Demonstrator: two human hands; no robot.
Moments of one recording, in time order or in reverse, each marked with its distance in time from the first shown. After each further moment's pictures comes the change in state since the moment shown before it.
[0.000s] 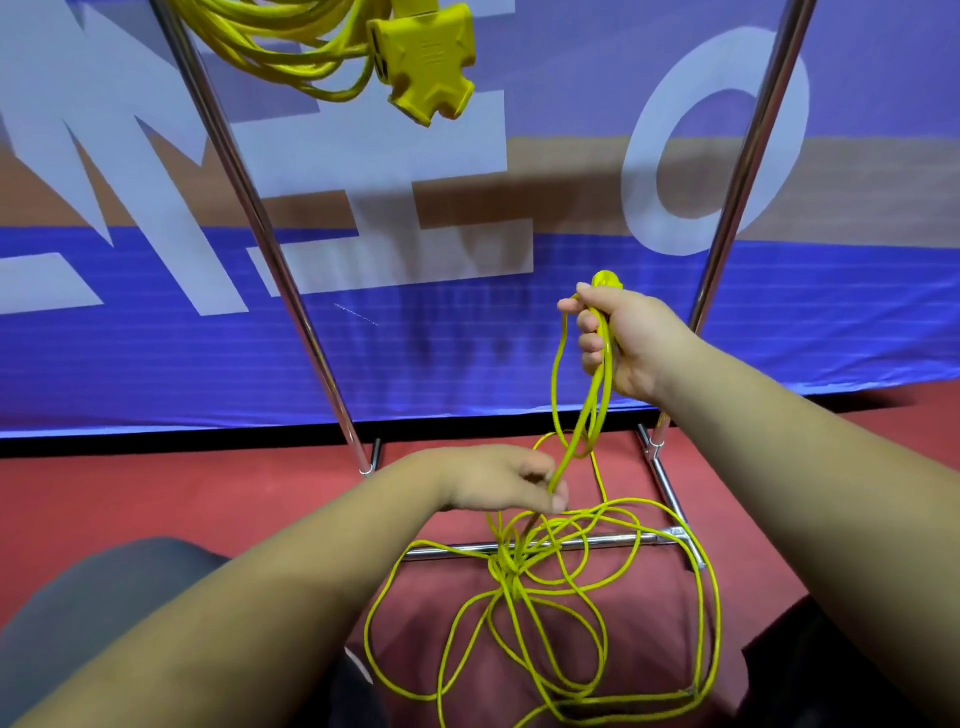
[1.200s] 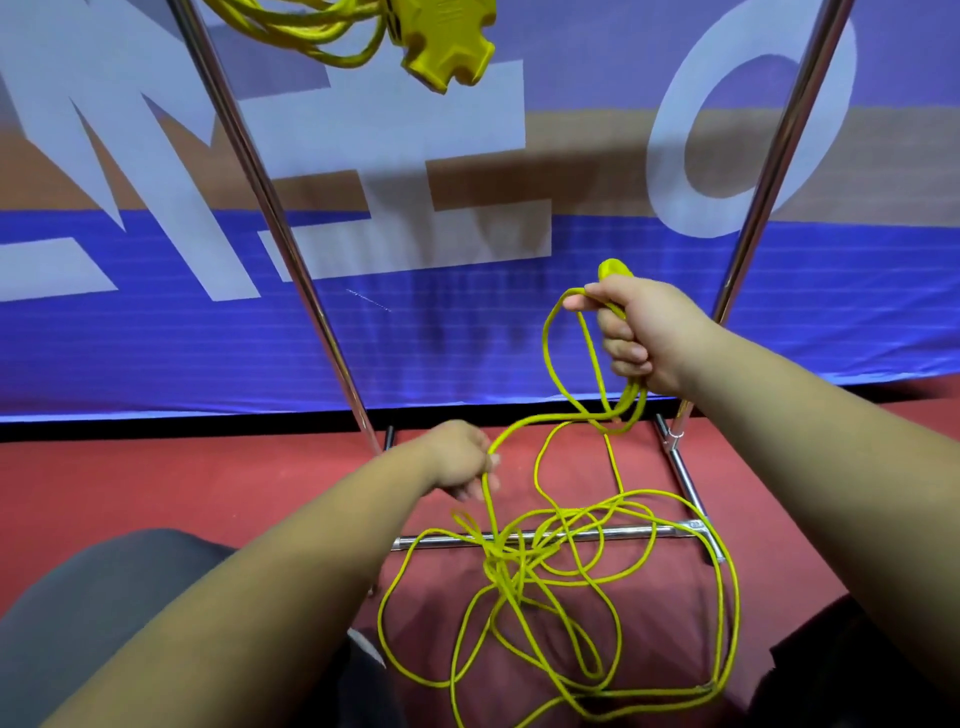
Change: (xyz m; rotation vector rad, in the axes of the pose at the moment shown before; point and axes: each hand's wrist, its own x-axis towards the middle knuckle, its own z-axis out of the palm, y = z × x) left_hand 0.003 -0.069 -0.021 -0.155 0.328 -0.469; right_hand 0.006 0.006 -0.005 -0.264 -0.067 -0.052
